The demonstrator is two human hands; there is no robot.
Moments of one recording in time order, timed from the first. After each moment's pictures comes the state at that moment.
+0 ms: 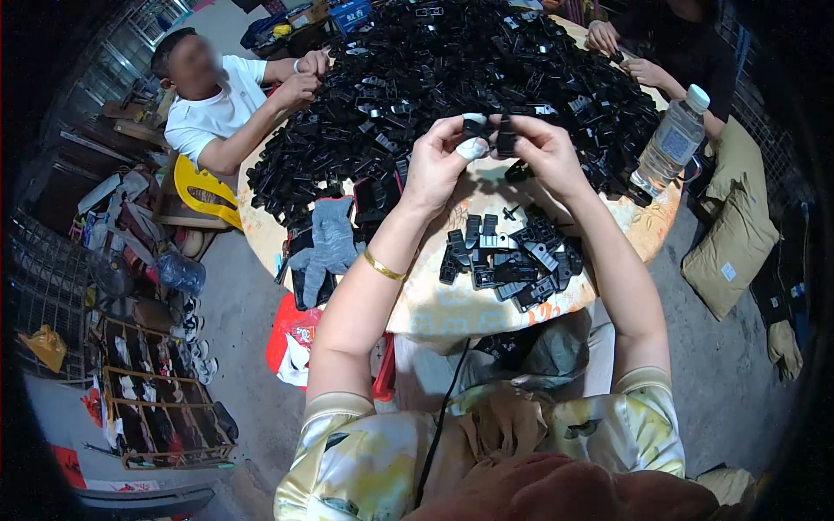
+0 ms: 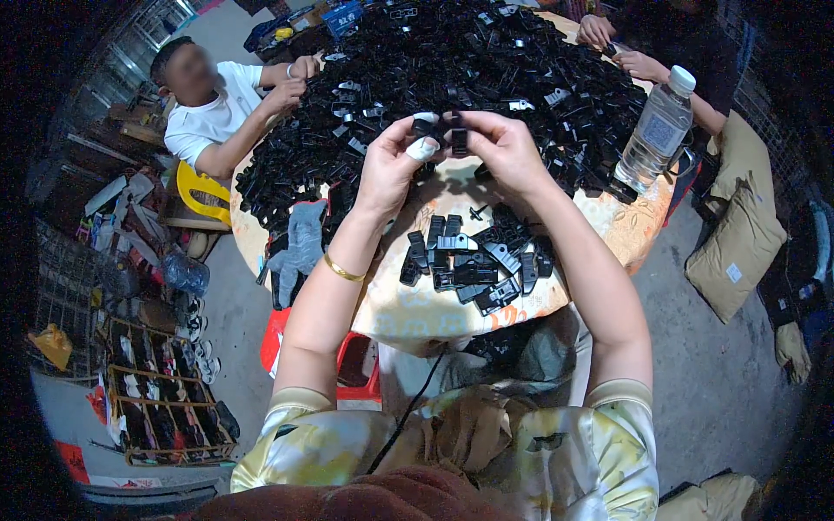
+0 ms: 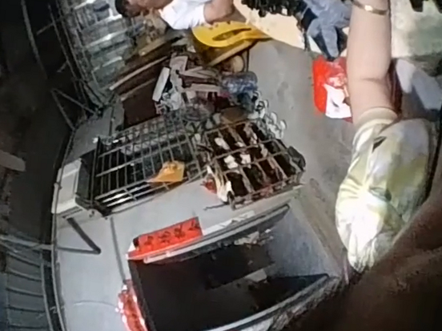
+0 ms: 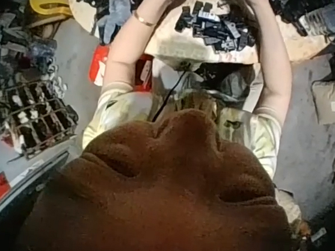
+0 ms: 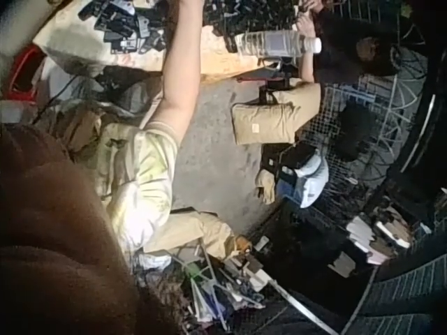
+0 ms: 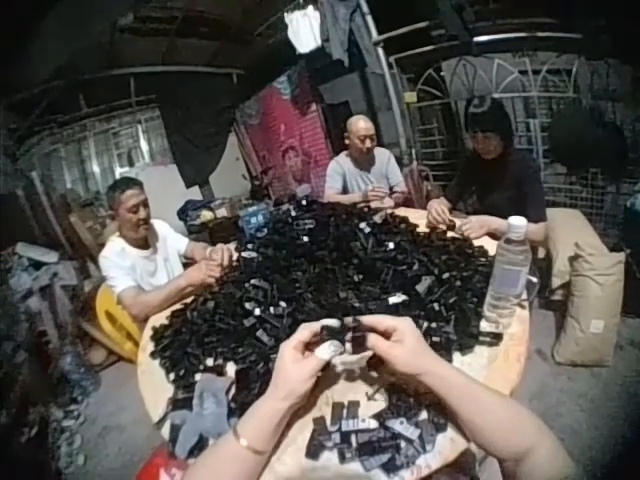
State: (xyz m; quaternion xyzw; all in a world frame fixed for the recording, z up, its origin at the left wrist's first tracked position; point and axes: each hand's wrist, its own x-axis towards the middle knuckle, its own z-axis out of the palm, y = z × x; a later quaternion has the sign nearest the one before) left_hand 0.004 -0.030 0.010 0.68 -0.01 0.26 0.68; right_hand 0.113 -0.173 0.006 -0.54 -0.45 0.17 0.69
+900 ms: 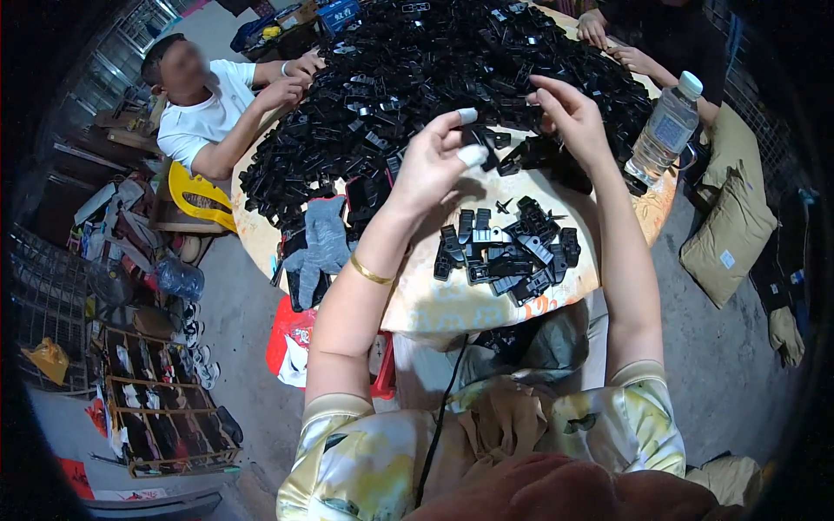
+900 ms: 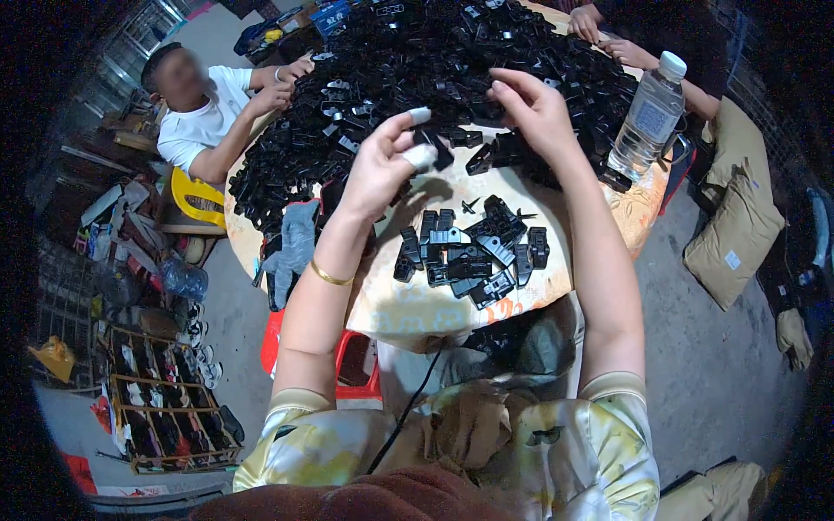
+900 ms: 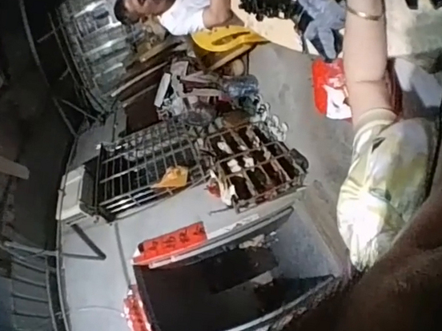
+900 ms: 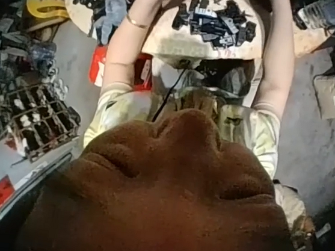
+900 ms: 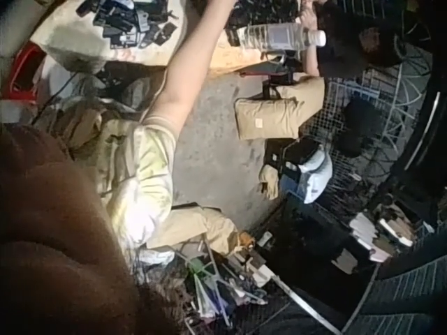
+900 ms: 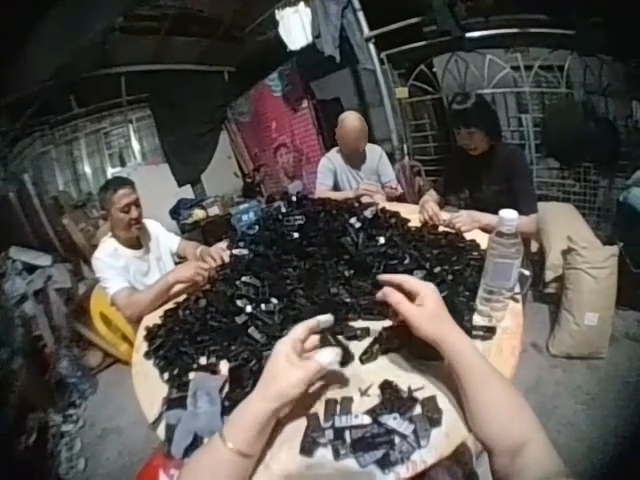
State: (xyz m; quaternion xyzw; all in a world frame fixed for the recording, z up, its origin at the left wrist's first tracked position) left_hand -0.012 -0.055 0.036 0.68 0.04 0.19 0.71; right_hand 0.163 -0.201 0.010 -0.65 -0.39 0.04 0.64
